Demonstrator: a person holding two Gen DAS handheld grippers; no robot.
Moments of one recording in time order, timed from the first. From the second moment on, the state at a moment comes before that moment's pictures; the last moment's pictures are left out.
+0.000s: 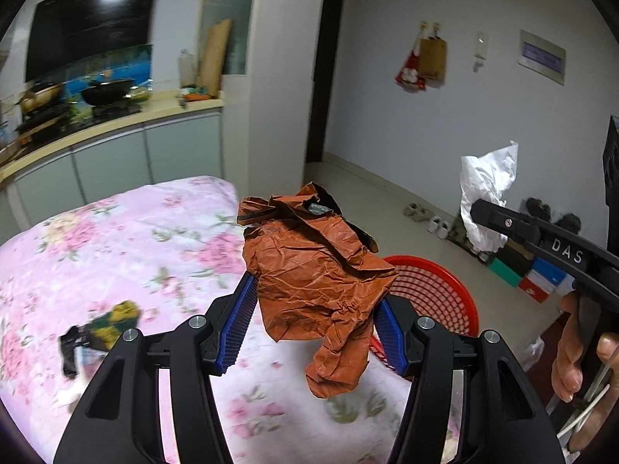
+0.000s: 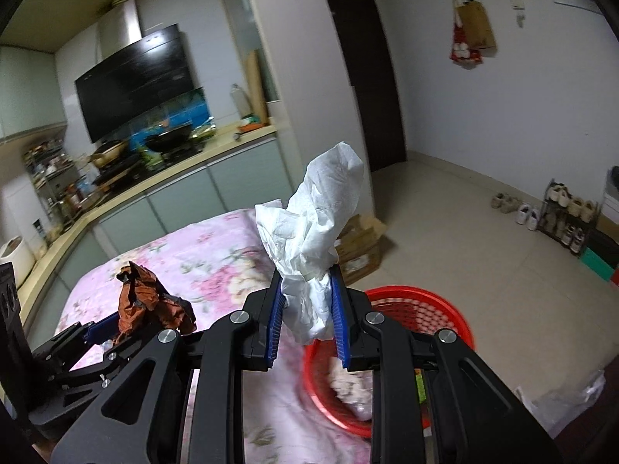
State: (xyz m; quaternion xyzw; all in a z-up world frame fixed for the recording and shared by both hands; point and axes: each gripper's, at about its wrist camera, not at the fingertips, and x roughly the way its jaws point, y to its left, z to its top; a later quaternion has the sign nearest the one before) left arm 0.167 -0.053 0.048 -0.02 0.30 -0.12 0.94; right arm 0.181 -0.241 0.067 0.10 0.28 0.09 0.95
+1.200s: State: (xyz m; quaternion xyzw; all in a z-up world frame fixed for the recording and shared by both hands) left arm 0.247 -0.179 -0.044 0.04 0.43 -0.21 0.87; right arm 0.232 -0.314 -0.009 0.18 0.39 0.01 0.90
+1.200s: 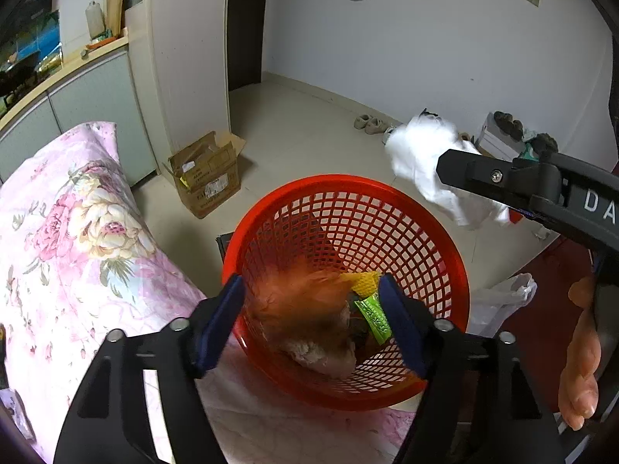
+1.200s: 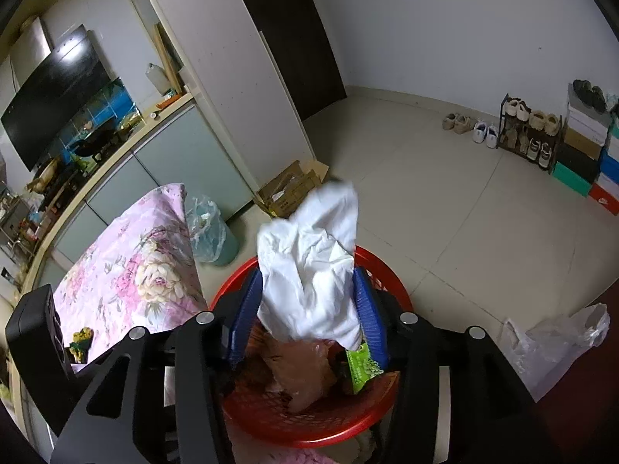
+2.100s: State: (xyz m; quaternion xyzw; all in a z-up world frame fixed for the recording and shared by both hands) left arm 0.180 -0.092 0.005 0.00 0.39 -0.15 0.91; right arm 0.192 -0.282 0.028 0.18 0.35 0.05 0.92
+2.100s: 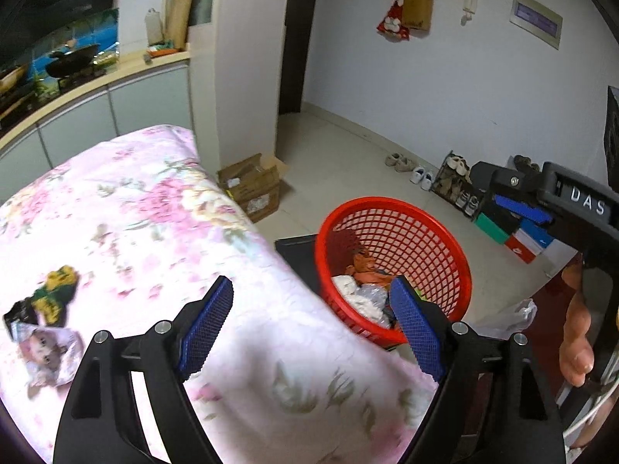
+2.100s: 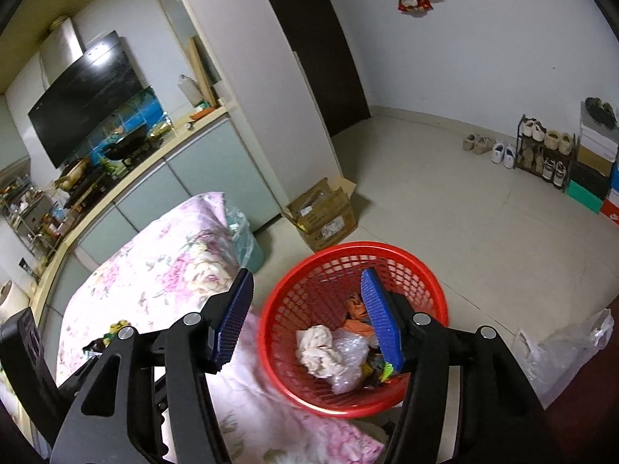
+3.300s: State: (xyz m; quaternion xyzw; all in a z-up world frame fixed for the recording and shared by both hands) left arm 0.123 0.201 -0.003 -0.19 0.37 0.08 0.90; right arm 0.171 -0.154 0.020 0.11 0.38 0.17 0.90
